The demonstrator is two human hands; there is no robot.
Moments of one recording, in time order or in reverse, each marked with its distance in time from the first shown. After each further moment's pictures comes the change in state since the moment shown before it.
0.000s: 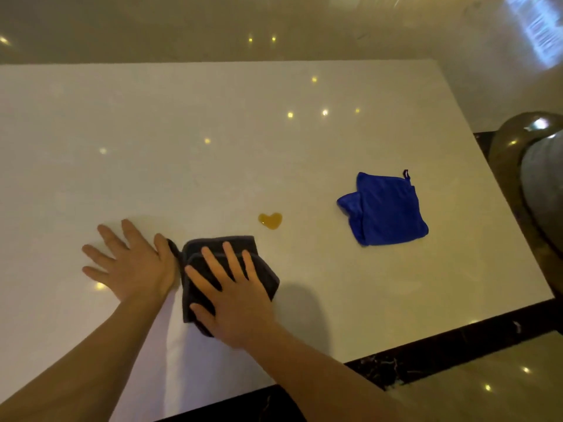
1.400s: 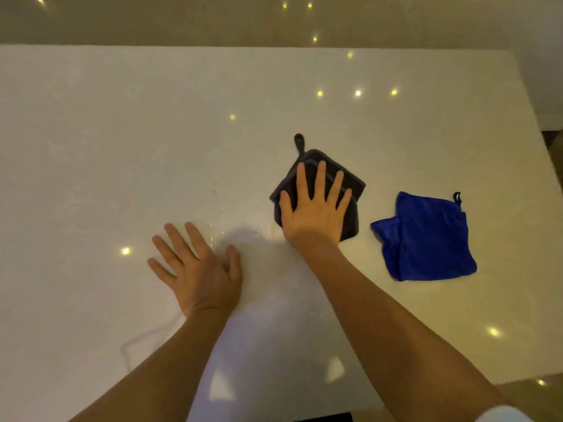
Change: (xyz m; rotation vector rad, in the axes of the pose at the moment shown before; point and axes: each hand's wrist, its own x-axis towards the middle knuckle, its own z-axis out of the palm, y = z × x) left_hand -0.027 0.062 0.032 0.041 0.054 0.143; right_hand 0.116 0.137 -0.060 -0.047 0.182 0.563
